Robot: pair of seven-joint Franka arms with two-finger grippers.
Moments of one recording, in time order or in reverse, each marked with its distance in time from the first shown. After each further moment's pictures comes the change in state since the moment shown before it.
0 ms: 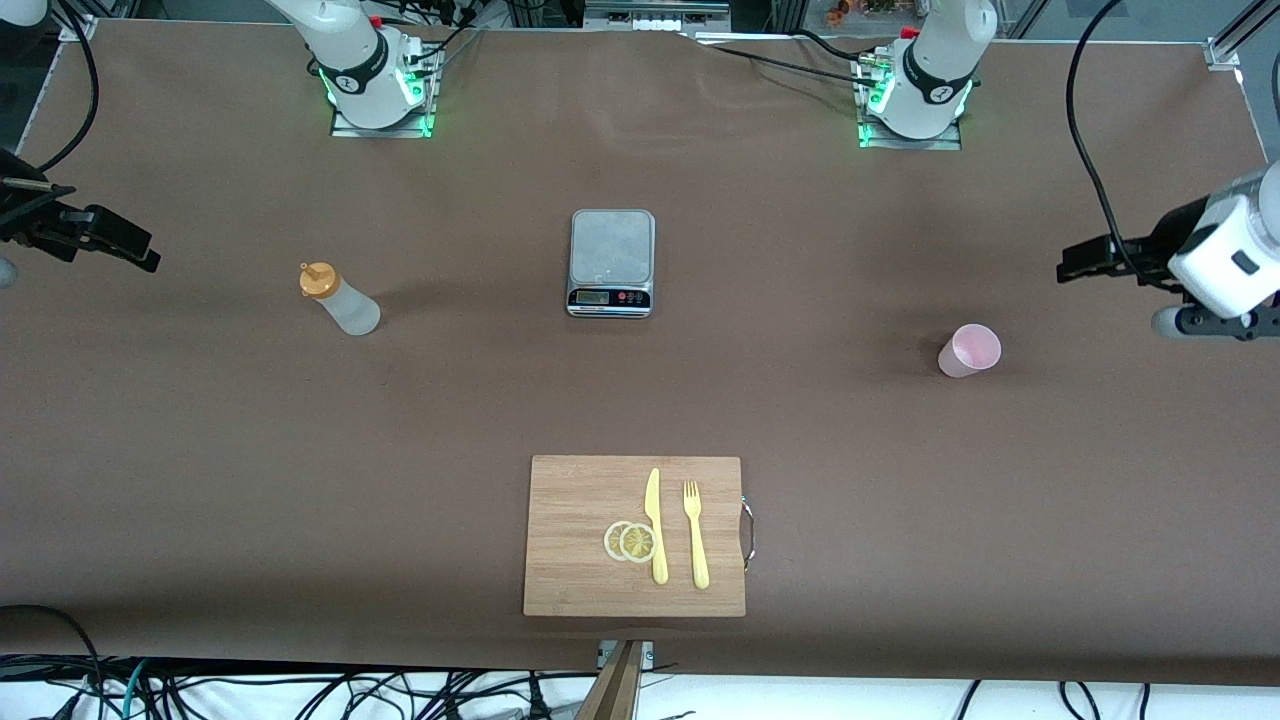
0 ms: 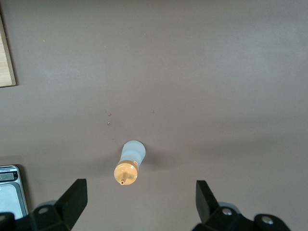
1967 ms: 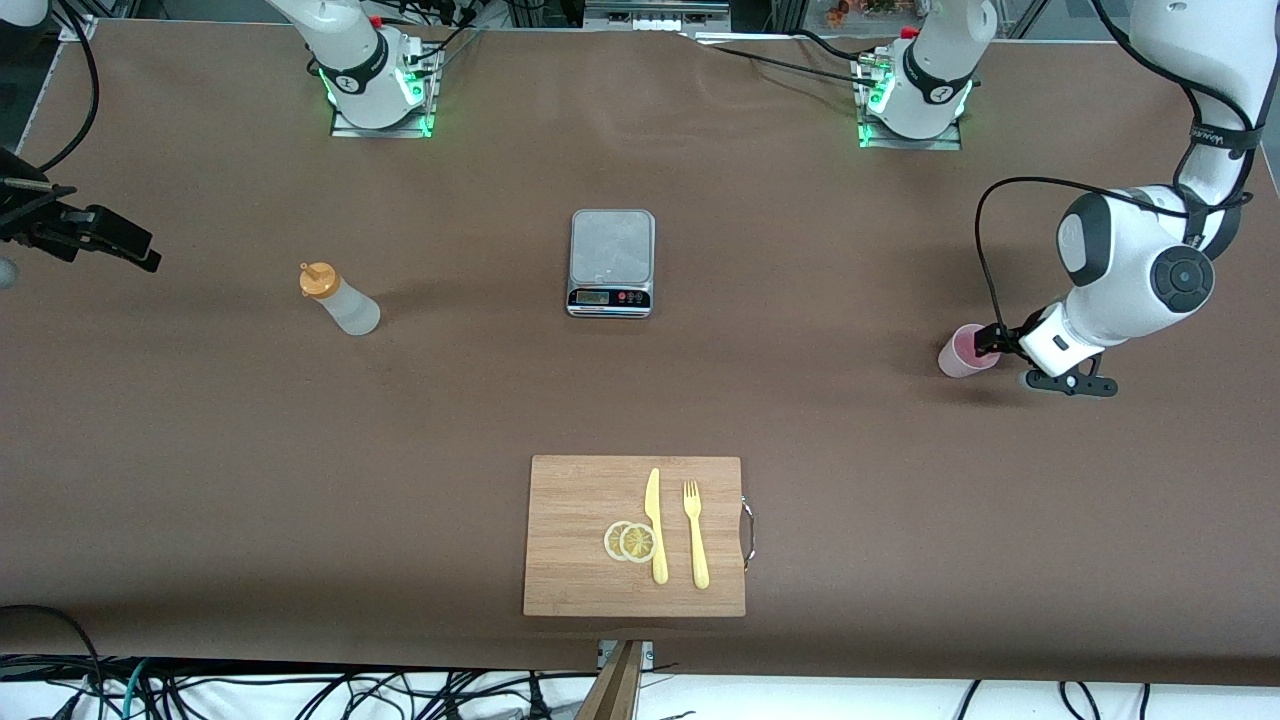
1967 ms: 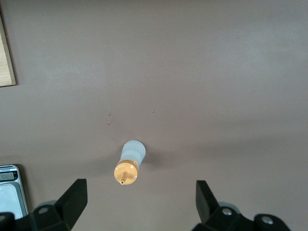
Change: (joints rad) left arm 0.025 0.123 0.066 -0.671 0.013 0.932 0.201; right arm 0.000 0.000 0.000 -0.001 0.000 -0.001 0.000
